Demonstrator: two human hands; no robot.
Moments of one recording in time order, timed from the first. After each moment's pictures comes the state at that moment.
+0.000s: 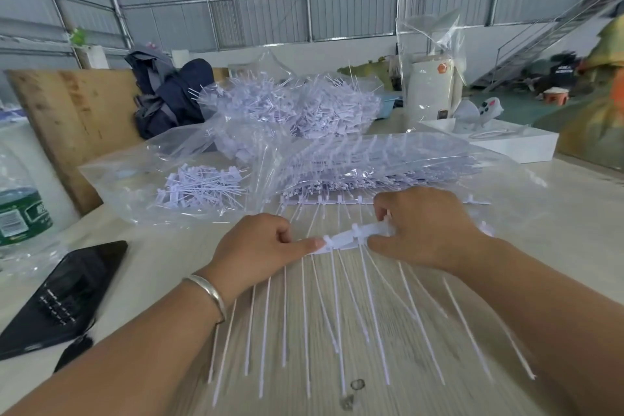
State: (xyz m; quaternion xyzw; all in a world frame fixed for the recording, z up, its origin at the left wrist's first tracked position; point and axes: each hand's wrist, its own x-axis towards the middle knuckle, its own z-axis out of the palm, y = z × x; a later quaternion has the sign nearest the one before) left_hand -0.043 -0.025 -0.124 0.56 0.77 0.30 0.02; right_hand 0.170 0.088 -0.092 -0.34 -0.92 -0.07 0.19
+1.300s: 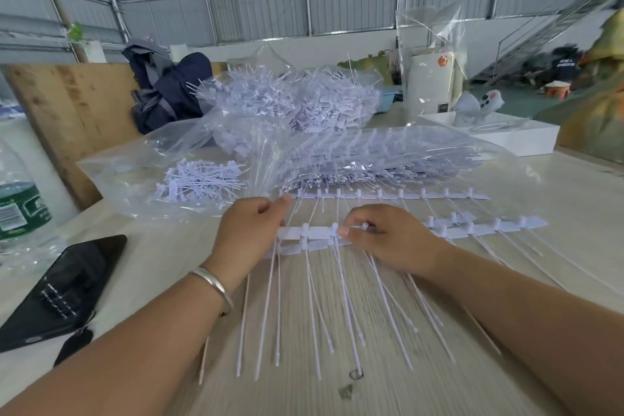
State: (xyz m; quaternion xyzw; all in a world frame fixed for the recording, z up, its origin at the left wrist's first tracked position) left_hand -0.041 -0.018 -0.120 0.44 0.75 0.49 0.03; right_hand 0.147 0.091 -0.128 -0.24 -0.92 0.23 0.23
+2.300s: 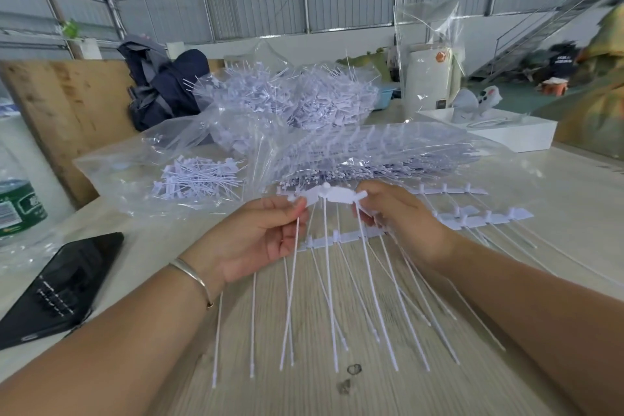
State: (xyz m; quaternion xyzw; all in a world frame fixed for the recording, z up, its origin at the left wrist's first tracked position) left_hand -0.031 -0.029 -0.107 0.40 0.45 0.59 0.54; right_hand 0.158 0.082 -0.116 -0.16 -0.80 0.47 0.33
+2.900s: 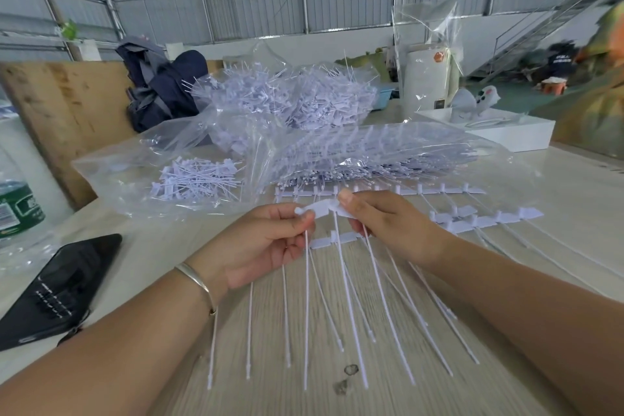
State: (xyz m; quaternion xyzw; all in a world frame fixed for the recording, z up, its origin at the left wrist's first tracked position) left_hand -0.024 -0.030 -0.113 0.42 0.48 0.56 0.53; right_hand 0.152 0.079 -0.114 -0.22 -0.86 0.36 0.30
